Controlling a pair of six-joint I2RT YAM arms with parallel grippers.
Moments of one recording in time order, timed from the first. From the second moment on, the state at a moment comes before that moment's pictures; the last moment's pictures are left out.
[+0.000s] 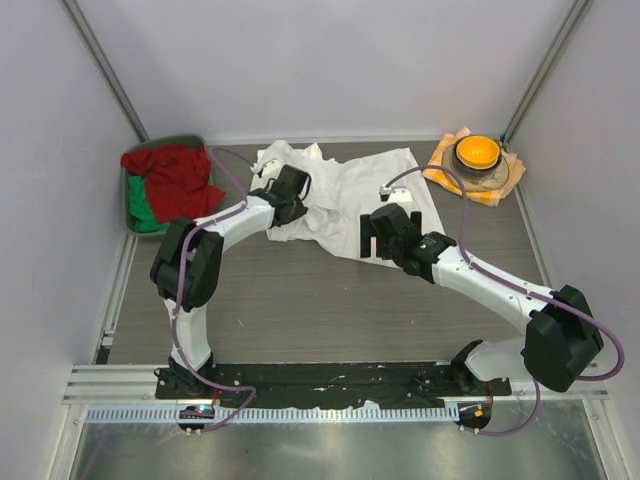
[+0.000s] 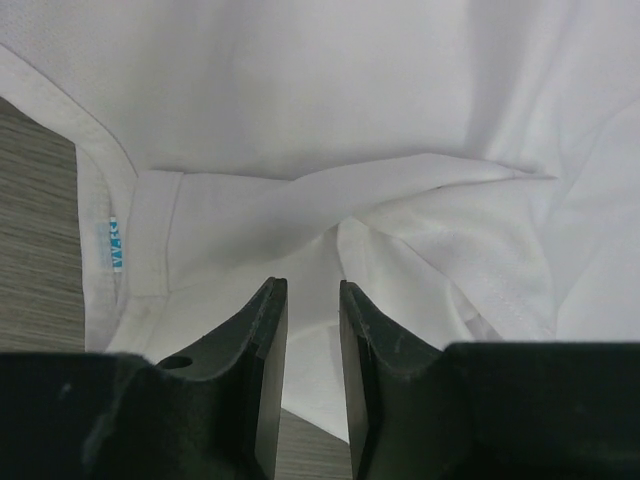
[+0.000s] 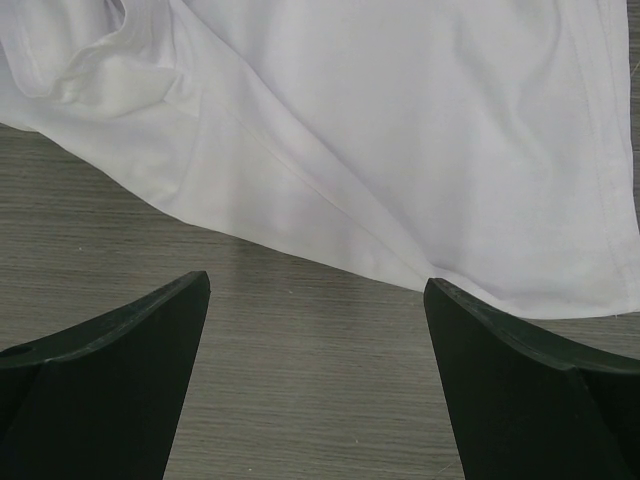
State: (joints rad) left arm -0.52 1.94 1.38 -0.32 -0.36 -0.87; right arm 0.68 1.32 0.92 -0.39 0.44 0.44
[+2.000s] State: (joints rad) left arm -0.50 2.08 1.53 -0.29 -0.33 -0.91; right arm 0.69 1.36 0.92 -0.37 0.42 0.44
